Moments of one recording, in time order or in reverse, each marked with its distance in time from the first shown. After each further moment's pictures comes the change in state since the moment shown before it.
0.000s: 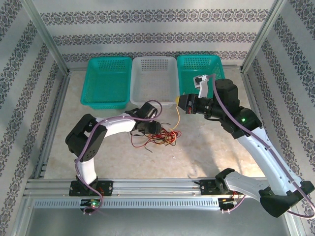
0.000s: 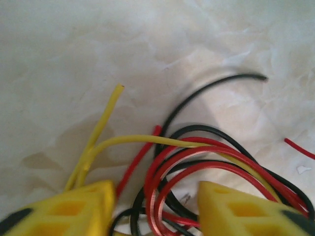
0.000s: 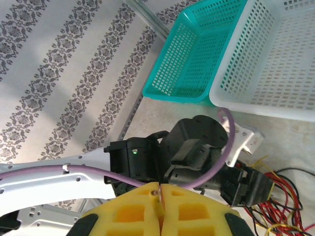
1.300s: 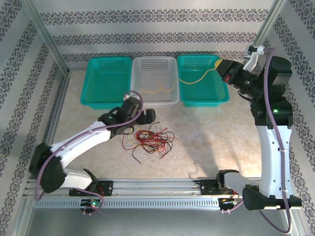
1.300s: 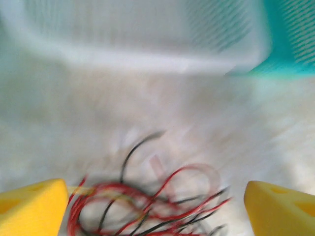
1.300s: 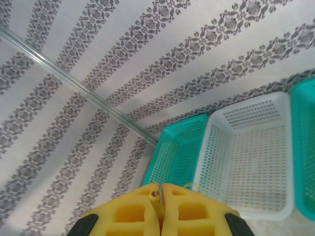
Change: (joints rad) left arm -0.010 -0.534 -0.054 -0.072 -0.281 -0.076; right arm -0.510 0.066 0.325 -0.001 -0.187 0.088
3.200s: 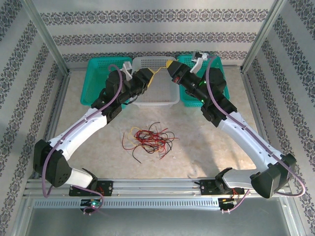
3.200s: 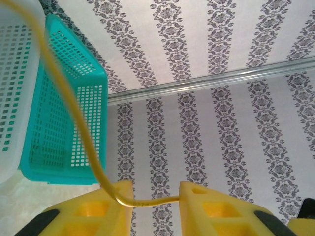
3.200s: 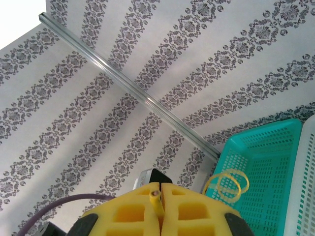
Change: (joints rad) left arm 0.164 0.111 0.190 0.526 0.321 -0.658; right arm 0.568 0.156 -0.343 0.770 0.447 0.191
